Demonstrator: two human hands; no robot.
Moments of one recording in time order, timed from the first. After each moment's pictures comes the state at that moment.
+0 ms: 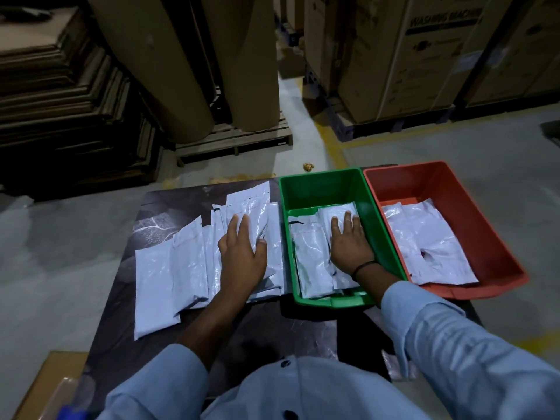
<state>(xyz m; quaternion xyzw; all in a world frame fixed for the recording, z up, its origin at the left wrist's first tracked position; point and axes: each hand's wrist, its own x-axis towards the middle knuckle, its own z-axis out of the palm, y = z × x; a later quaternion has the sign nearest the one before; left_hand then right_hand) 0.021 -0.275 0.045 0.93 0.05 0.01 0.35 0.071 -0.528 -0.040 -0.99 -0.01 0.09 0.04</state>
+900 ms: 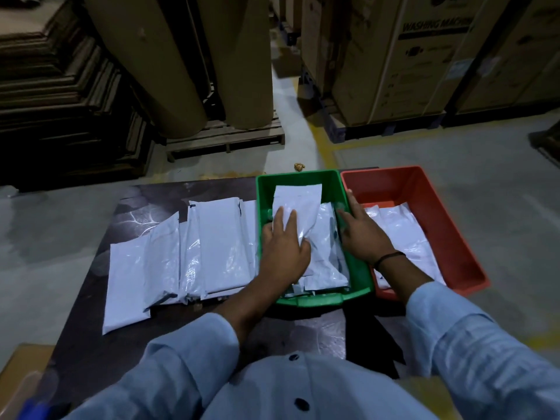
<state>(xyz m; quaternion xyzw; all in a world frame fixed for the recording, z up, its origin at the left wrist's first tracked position) 0.024 -0.407 0.047 0.96 -0.07 -0.04 0.28 0.072 -0.625 0.012 -0.98 -0.10 -0.01 0.17</state>
